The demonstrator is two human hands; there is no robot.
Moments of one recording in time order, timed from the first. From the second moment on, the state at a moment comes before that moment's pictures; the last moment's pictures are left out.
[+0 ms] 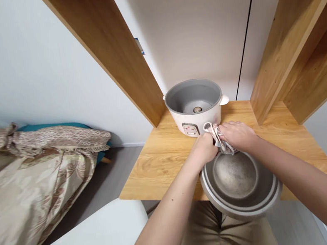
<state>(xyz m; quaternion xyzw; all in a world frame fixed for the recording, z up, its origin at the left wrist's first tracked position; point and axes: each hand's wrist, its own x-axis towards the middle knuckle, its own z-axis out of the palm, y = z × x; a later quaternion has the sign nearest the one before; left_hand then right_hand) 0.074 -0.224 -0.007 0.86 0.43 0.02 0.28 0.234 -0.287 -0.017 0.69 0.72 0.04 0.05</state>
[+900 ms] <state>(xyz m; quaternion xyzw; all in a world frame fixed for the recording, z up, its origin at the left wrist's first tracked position) 0.072 -0.224 -0.011 0.88 0.38 0.04 0.27 0.226 -0.297 -0.017 0.70 0.71 0.09 0.08</state>
